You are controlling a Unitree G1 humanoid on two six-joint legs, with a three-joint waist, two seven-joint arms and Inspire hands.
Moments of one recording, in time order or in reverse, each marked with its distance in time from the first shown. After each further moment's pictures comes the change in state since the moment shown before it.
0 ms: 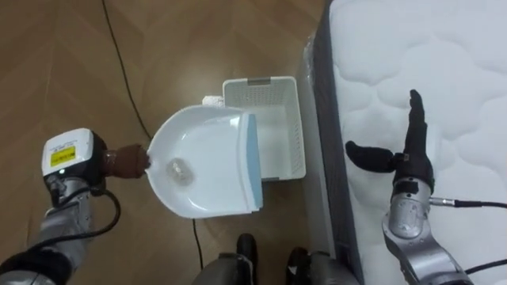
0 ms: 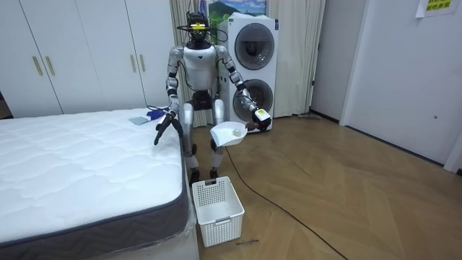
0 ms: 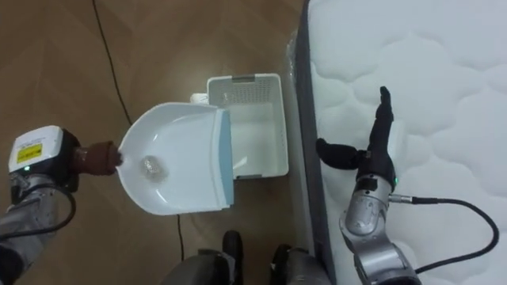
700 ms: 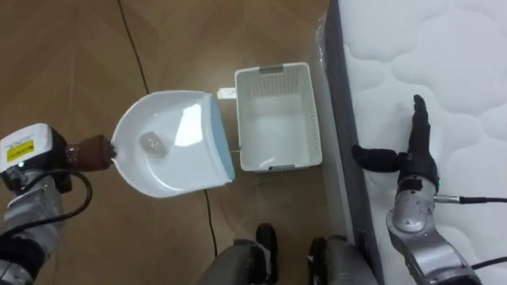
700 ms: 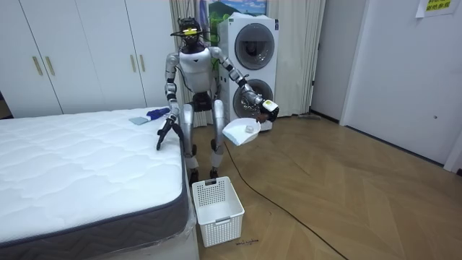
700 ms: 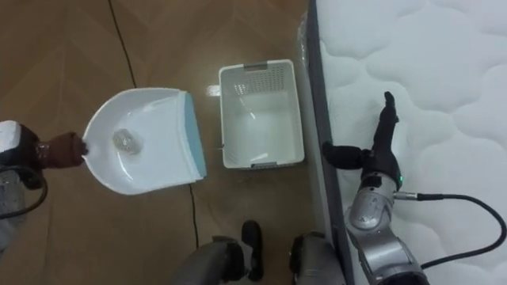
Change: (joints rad) left arm -0.041 0.106 -0.005 0.035 -0.192 0.084 -0.050; right arm -0.008 -0.044 0.010 -0.039 0.012 0.089 0.002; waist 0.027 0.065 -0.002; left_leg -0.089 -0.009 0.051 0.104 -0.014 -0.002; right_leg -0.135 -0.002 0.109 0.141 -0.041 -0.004
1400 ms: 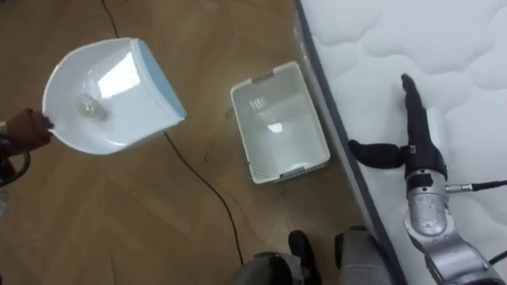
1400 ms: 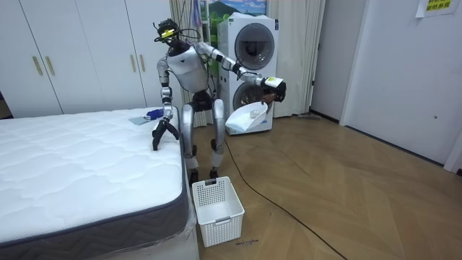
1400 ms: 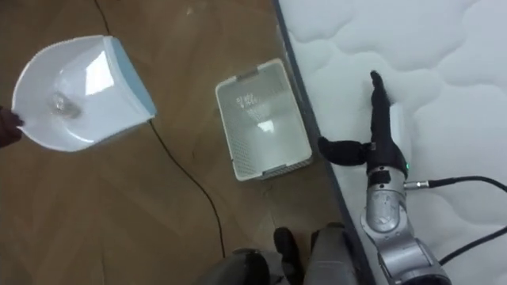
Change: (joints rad) left arm -0.182 0.166 -0.044 0.137 -0.220 0.014 -0.079; right arm 0.015 -0.074 -0.010 -0.013 -0.083 -0.146 0.179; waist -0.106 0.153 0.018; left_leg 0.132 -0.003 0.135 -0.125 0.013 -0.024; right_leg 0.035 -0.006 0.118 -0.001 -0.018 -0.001
